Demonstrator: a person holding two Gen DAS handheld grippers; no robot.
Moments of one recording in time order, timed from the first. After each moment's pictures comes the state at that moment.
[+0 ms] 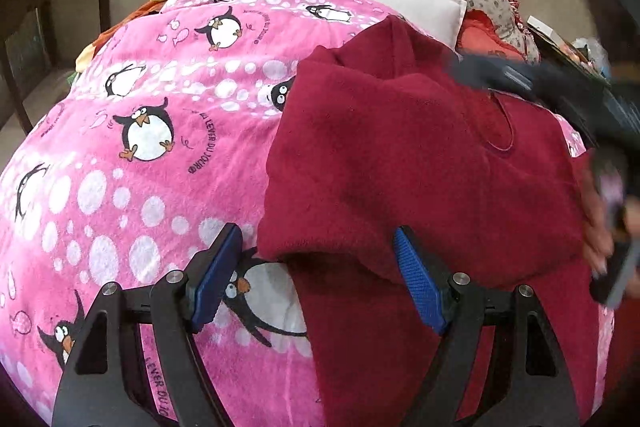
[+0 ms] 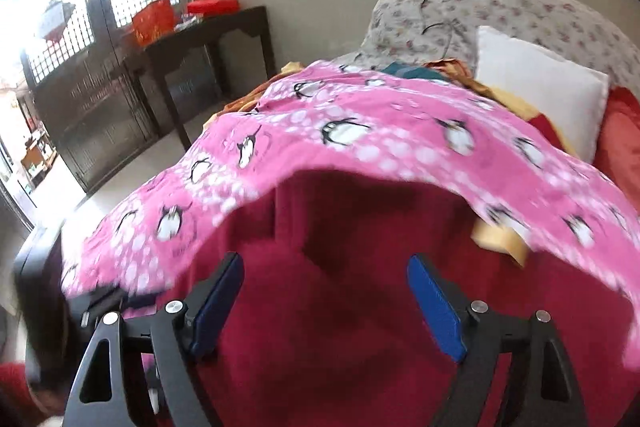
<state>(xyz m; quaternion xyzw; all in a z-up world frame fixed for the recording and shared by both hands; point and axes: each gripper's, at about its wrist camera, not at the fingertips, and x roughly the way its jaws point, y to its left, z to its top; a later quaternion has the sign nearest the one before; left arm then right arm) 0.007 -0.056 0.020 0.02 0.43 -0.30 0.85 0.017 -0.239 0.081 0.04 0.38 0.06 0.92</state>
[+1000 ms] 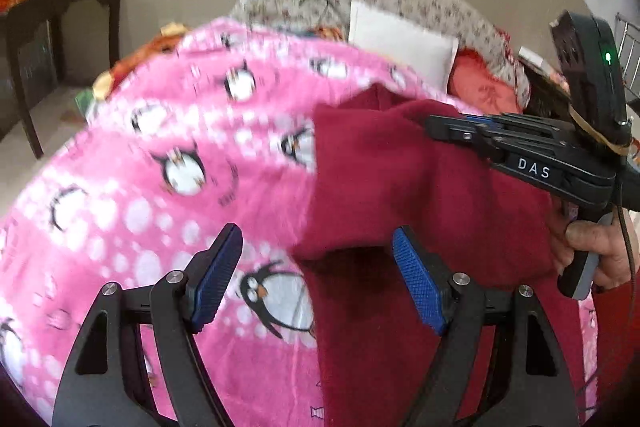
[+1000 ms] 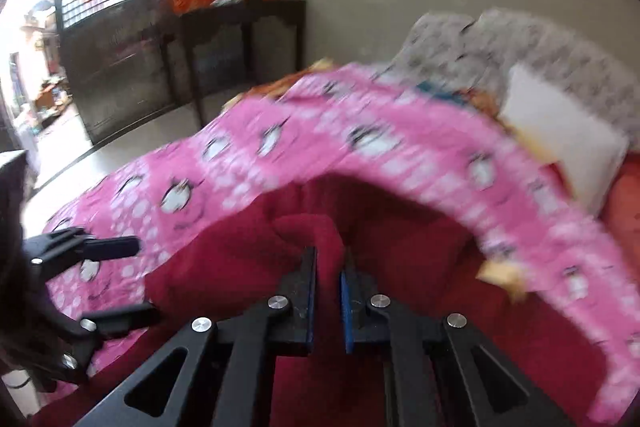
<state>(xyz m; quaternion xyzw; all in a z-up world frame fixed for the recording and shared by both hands) -0.014 -0.032 0.063 -0.02 0.36 -0.30 0.88 -0.001 -0.230 0.085 -0.07 0.35 0.08 0.93</state>
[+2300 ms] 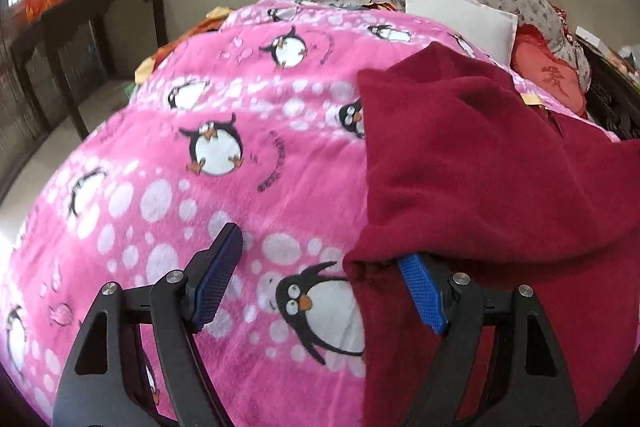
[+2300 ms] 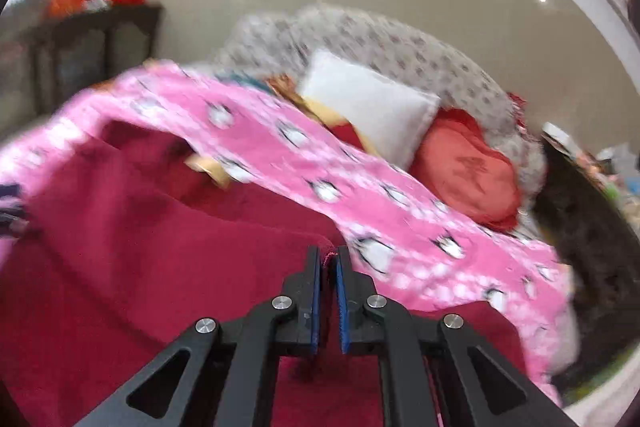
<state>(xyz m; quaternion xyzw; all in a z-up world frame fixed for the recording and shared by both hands) 0.013 -0.049 0.018 0.04 0.40 -0.20 0.89 -0.115 -0.377 0.085 -0.11 0.35 -0.20 0.91</state>
